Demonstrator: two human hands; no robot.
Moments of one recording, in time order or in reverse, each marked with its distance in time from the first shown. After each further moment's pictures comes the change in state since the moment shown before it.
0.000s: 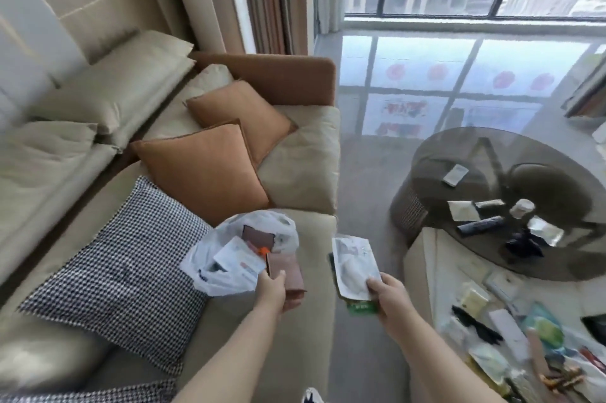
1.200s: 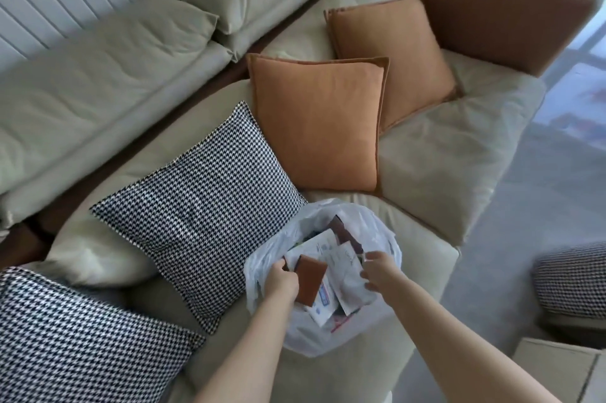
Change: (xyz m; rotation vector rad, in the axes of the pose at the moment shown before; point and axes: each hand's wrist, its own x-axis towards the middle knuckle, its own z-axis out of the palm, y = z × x) left_hand 0.220 -0.011 -0.083 0.223 0.433 -0.310; right_hand 0.241 -0.005 0.249 -0.829 -0.349 0.231
